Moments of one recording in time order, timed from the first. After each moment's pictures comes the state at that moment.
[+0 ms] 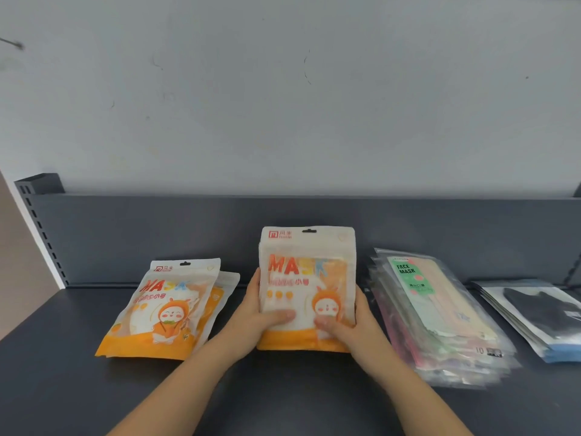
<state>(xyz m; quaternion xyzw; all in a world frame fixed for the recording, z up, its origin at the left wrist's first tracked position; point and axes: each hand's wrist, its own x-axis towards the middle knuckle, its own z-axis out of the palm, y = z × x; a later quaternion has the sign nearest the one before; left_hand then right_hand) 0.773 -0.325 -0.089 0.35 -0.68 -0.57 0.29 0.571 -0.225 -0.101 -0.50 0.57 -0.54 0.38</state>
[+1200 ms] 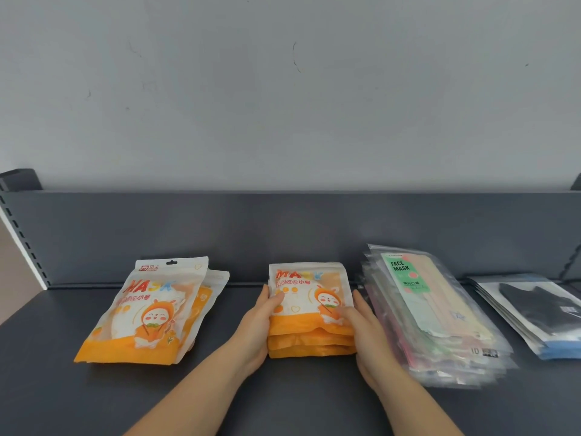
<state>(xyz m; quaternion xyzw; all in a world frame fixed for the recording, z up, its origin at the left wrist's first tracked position) 0.729 -0.306 -0.084 0.43 -0.41 -0.74 0.31 0.567 -0.229 -0.105 -0.30 0.62 -0.60 0.41</state>
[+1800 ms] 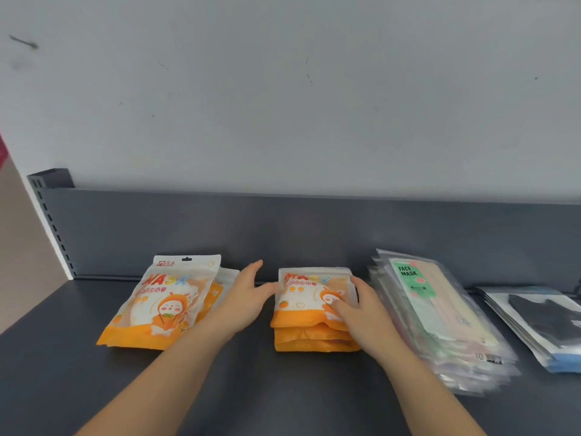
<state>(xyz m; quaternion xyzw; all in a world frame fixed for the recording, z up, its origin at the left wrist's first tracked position) 0.762 -0.321 -0.052 0.49 -0.69 -0.43 0.31 0.566 -0.228 -0.063 -0.49 0.73 -0.42 0.23</state>
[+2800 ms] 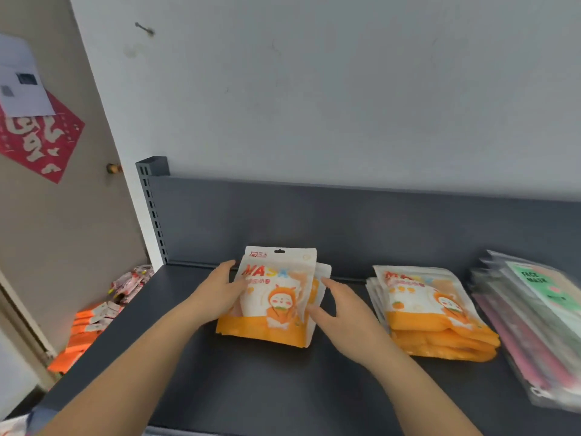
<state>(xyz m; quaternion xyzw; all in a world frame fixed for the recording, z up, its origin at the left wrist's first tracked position) 0.981 -0.409 -0.073 0.60 -0.68 -0.37 0.21 0.758 -0.288 -0.062 -0.62 0.68 -0.30 0.23</state>
